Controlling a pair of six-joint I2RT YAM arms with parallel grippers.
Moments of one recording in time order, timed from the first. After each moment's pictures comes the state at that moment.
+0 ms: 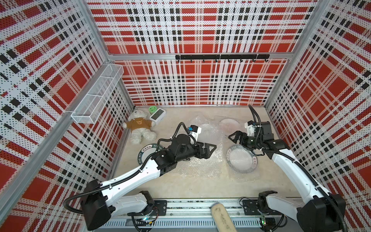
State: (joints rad) left arm -0.87 1.13 0.85 -0.07 0.15 -0.65; right arm 0.16 1.12 0.92 -0.62 -0.39 0.56
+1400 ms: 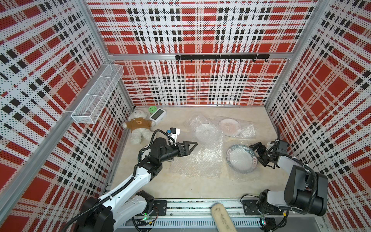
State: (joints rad) left arm -0.47 1.00 0.53 0.26 0.55 -0.82; right arm -0.37 1.36 0.55 -0.20 -0.51 0.59
